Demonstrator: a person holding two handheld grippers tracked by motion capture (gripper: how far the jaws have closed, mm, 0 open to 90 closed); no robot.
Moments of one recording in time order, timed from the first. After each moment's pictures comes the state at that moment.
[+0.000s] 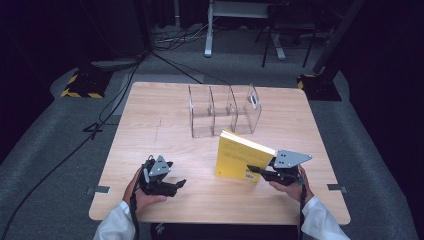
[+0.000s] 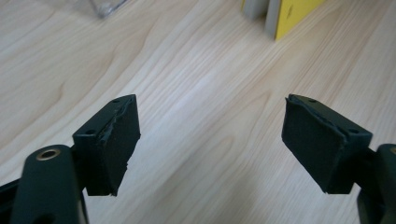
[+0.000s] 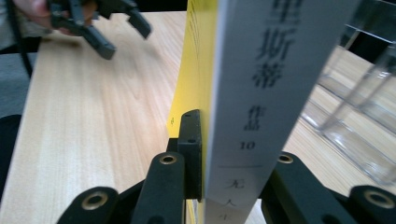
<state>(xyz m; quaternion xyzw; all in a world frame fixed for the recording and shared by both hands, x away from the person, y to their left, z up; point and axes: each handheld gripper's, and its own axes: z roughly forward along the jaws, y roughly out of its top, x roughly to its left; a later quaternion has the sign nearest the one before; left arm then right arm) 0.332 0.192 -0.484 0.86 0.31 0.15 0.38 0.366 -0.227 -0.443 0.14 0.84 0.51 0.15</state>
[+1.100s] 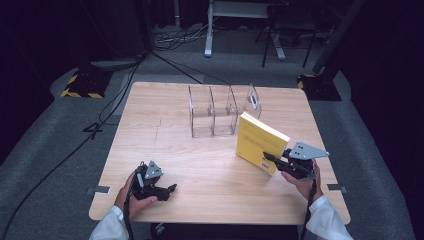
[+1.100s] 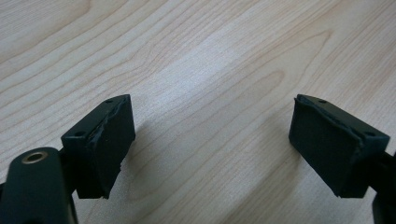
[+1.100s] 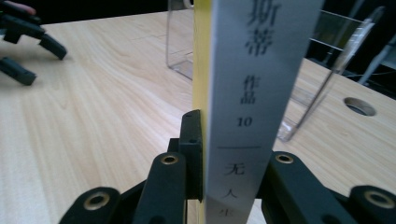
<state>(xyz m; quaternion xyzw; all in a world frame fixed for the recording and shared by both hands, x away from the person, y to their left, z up) 0.329 0.206 -0.505 0.85 0.38 0.14 0.34 0.376 -0.264 -0.434 0.24 0.80 0.50 0.22</state>
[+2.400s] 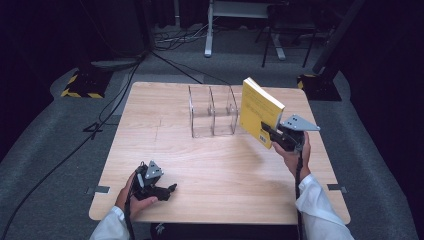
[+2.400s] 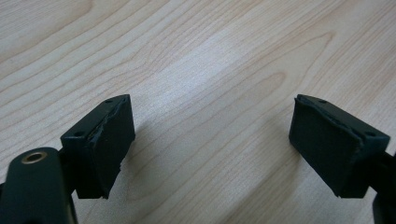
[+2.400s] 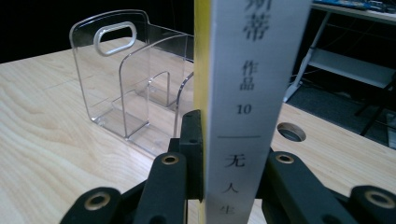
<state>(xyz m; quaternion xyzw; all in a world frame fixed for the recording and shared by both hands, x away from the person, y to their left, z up) 0.329 0.205 -0.505 0.85 0.38 0.15 0.34 0.437 -0.235 -0.402 0.33 0.75 0.50 0.30</state>
